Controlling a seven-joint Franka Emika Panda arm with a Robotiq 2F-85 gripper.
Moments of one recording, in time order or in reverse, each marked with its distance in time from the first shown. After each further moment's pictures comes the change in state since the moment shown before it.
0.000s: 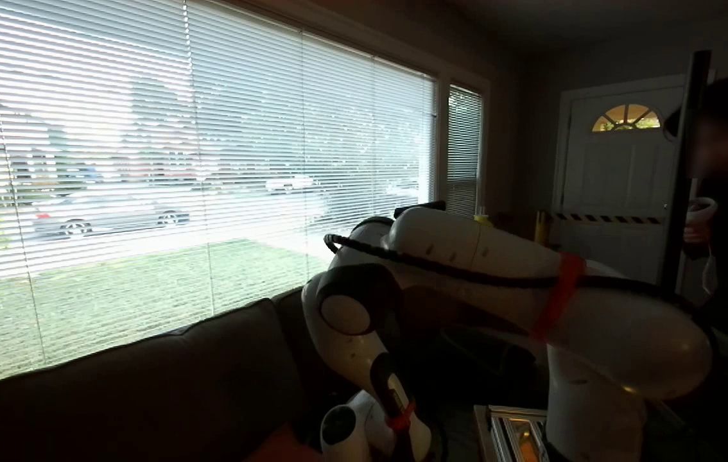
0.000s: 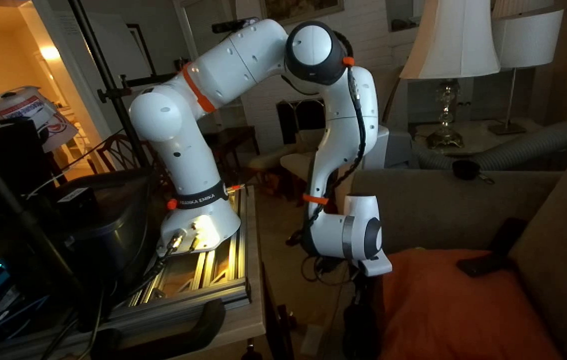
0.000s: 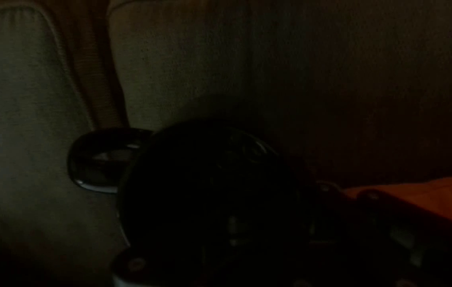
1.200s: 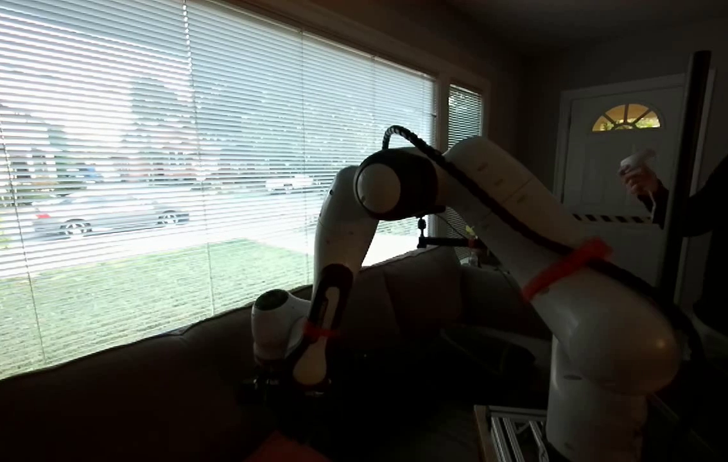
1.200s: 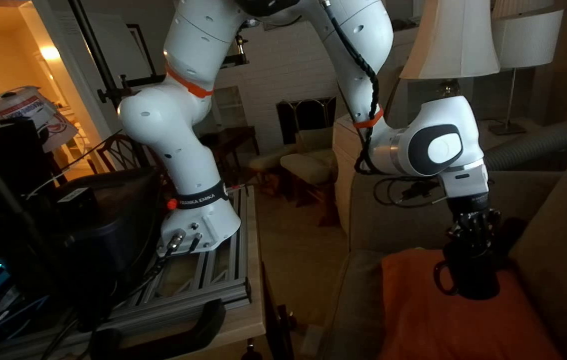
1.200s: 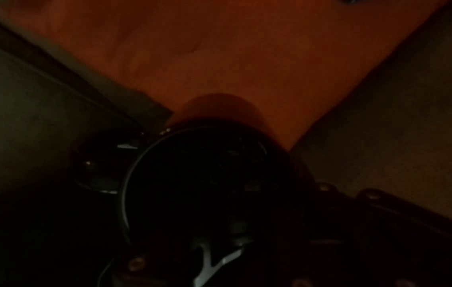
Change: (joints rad) arm -0.295 -0.447 0.283 0.110 0.566 -0.339 -0.123
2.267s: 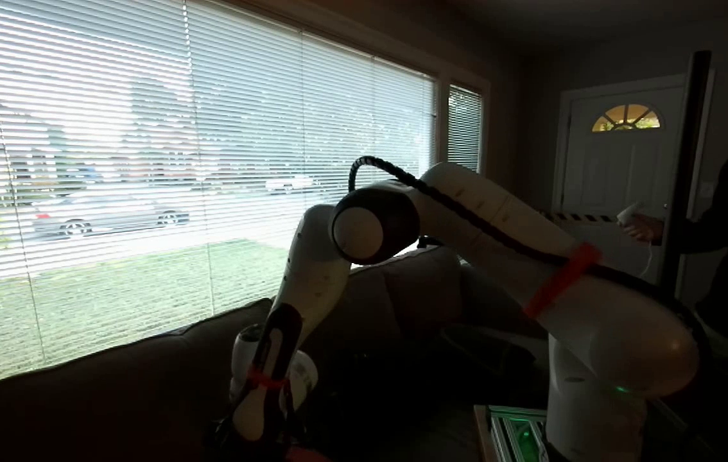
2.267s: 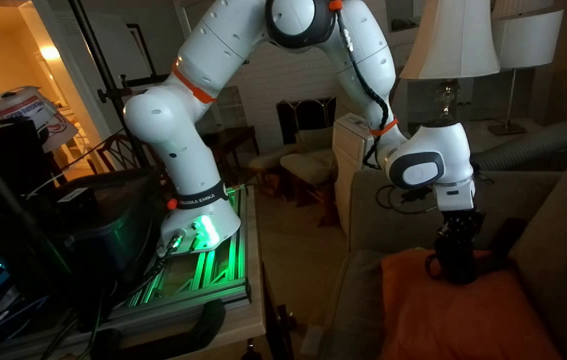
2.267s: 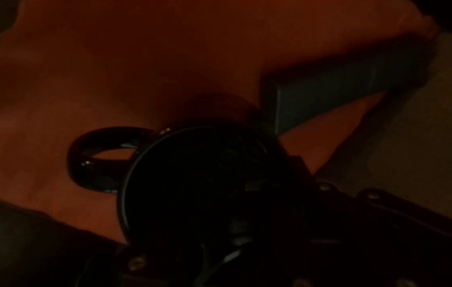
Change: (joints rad) arm 0.166 0.184 0.007 0.100 0.656 0.115 -0.407
